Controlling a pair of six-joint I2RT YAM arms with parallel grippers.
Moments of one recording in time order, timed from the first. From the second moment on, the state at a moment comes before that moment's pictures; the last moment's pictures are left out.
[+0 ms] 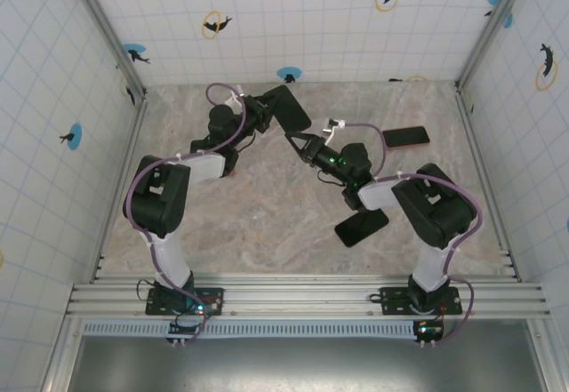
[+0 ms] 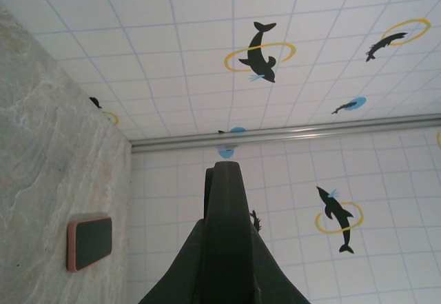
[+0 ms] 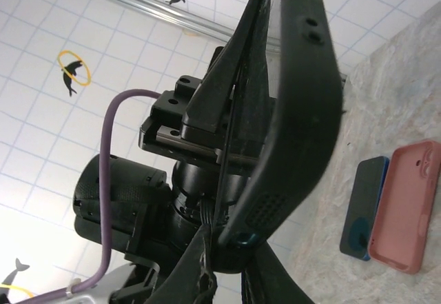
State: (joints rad) left arm -0.38 1.89 1.06 0.92 0.45 -1.53; right arm 0.64 1.83 0.77 1.22 -0.35 1.25
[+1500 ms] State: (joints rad) left arm -0.37 1.87 1.10 0.98 0.44 -1.76; right arm 0.56 1.70 0.89 0.85 -0.51 0.72
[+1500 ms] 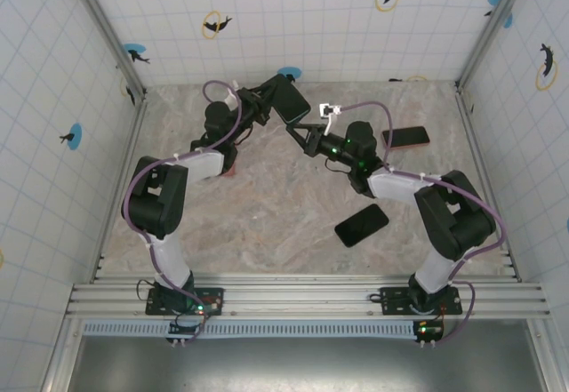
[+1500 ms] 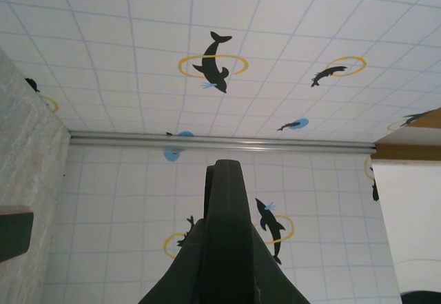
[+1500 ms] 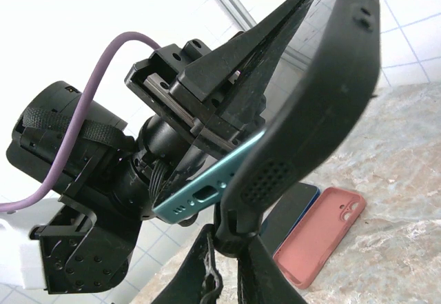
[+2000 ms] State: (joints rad) left arm -0.31 1.82 1.16 0.86 0.66 -1.43; right arm 0.44 1.70 0.89 0.79 -0.72 0.63
